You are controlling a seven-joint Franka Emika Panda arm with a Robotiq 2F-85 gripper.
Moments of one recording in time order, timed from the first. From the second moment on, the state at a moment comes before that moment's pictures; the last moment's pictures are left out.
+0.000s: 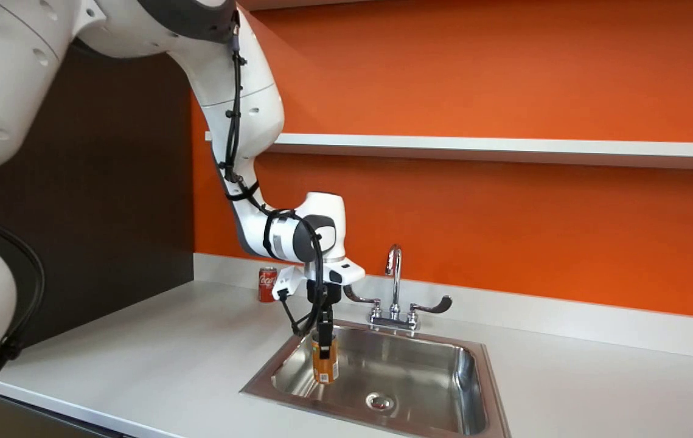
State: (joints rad) arm -0.08 0.43 -0.16 -2.20 0.05 2.65 0.86
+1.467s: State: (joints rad) arm -0.08 0.63 -0.17 -2.05 0.15 2.60 0.86
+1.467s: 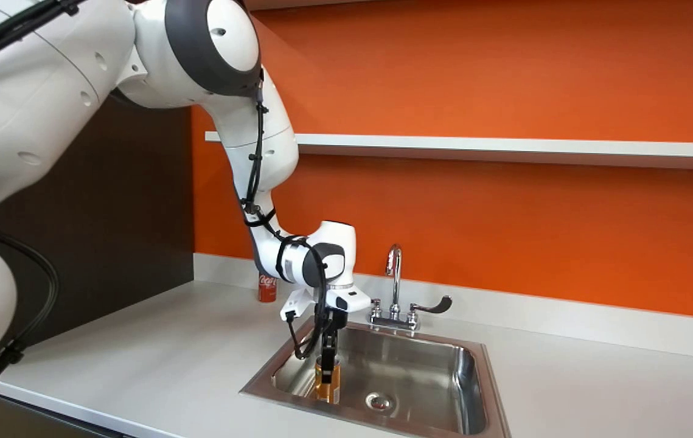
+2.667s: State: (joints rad) arm 0.00 0.44 -0.25 -2.17 0.04 2.54 0.80
